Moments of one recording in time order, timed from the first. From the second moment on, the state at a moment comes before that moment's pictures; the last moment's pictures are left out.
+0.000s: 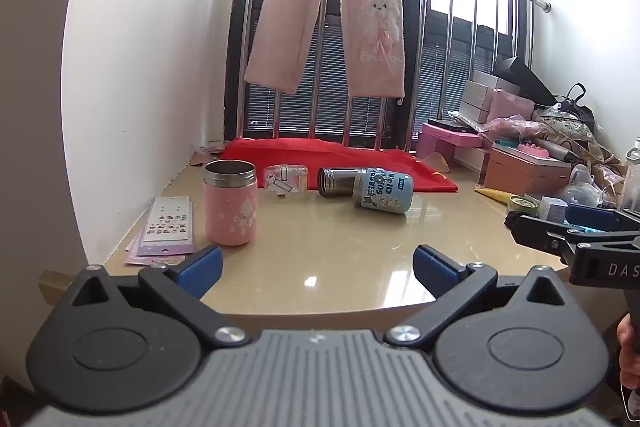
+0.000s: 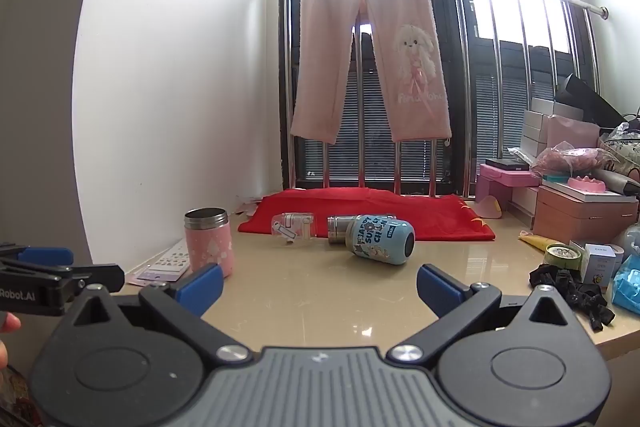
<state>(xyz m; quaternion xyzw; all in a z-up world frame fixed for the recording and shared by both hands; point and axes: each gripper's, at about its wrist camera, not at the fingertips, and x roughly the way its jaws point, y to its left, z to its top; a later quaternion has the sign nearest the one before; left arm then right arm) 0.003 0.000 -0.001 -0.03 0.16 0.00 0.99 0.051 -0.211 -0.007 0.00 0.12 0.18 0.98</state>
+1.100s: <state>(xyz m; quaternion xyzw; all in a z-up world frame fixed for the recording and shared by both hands) 0.003 0.006 -0.004 -0.03 0.16 -0.01 0.99 0.051 -0.212 -0.008 0.00 0.12 0.18 0.98</state>
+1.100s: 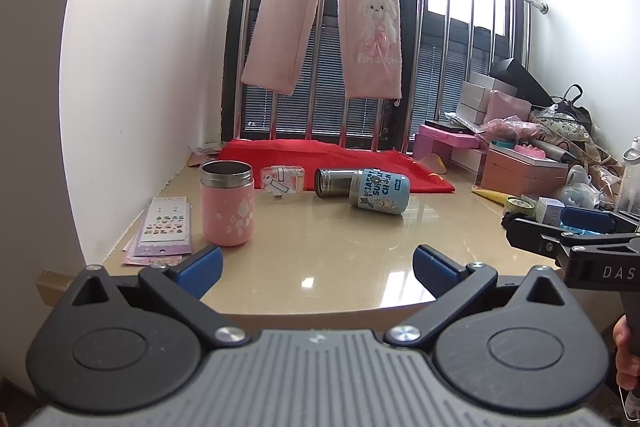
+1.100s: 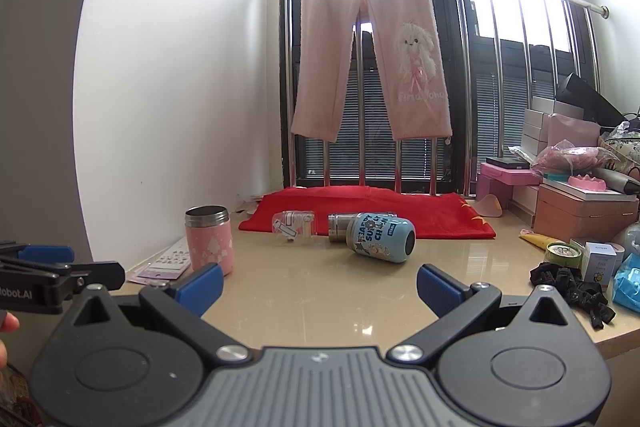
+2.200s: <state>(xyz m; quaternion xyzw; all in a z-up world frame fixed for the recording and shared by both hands) 0.002 0.007 -0.004 -0.04 0.15 -0.01 0.99 0.050 -0.213 -0.009 0.00 0.12 0.19 0.98</state>
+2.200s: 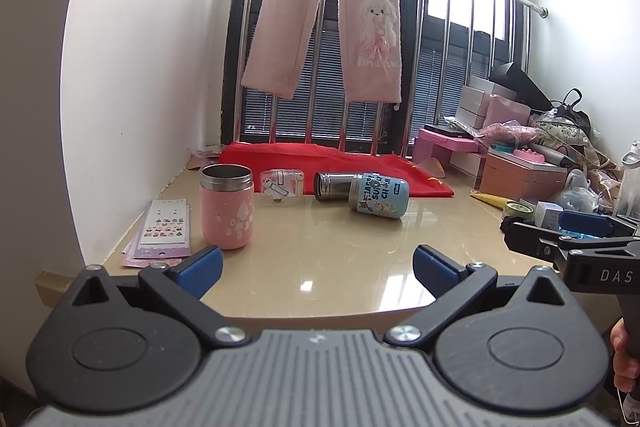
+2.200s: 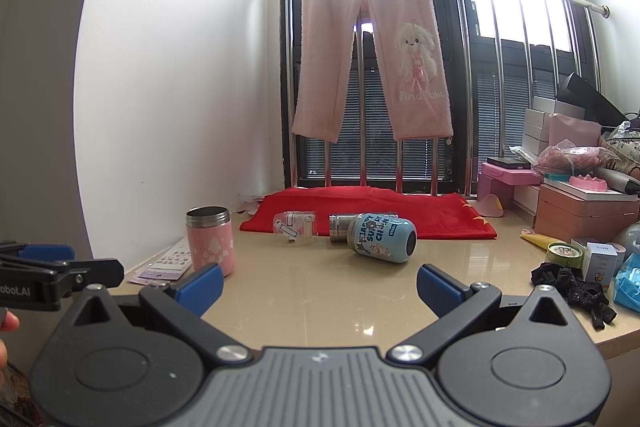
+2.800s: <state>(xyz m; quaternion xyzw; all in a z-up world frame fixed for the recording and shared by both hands) 0.002 0.006 -0.004 -0.04 0.15 -0.01 0.99 0.049 -0.214 -0.009 0.00 0.12 0.19 0.98</state>
